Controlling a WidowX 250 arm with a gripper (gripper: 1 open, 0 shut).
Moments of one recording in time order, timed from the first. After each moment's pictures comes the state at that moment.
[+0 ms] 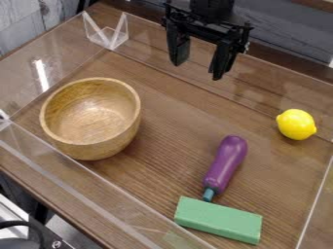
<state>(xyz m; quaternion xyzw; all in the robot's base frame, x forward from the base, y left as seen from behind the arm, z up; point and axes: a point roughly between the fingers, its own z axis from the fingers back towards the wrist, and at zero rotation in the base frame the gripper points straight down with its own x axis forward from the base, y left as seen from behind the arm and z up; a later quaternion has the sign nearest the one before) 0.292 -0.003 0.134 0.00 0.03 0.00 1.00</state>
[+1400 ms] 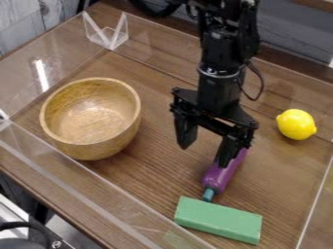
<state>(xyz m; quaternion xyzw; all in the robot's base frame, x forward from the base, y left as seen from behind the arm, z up) 0.243 -0.056 0.063 -0.02 0.05 -0.05 1.00</state>
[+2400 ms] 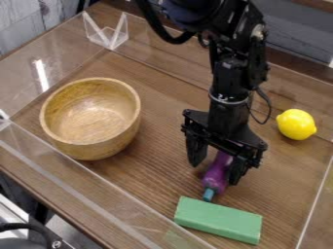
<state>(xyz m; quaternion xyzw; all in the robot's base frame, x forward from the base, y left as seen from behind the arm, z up) 0.249 -0.068 0.033 -0.03 0.05 -0.05 1.00</state>
